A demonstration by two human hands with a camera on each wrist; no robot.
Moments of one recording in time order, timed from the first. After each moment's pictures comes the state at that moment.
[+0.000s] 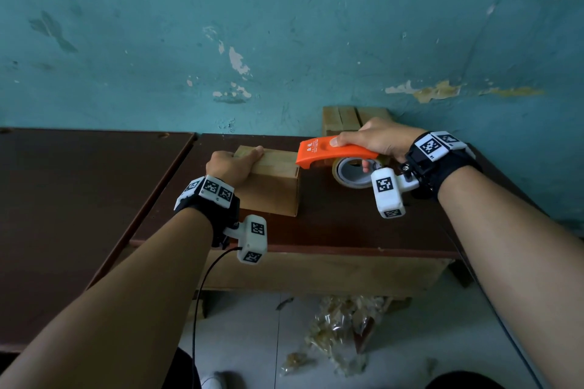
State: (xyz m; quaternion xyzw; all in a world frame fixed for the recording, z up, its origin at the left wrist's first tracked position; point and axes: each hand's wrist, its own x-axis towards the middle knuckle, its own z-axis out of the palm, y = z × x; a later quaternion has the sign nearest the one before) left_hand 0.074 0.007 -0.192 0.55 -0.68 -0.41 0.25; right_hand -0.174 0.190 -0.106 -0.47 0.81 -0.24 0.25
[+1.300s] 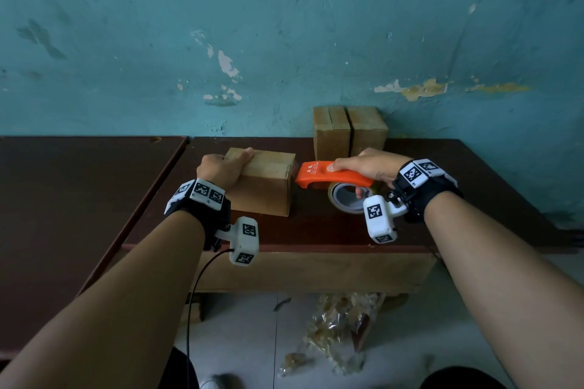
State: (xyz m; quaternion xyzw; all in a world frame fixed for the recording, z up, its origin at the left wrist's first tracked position) left_hand 0.075 0.010 -0.192 0.55 -0.69 -0.41 0.24; right_hand -0.180 0.208 -0.154 -0.40 0.83 -0.23 0.33
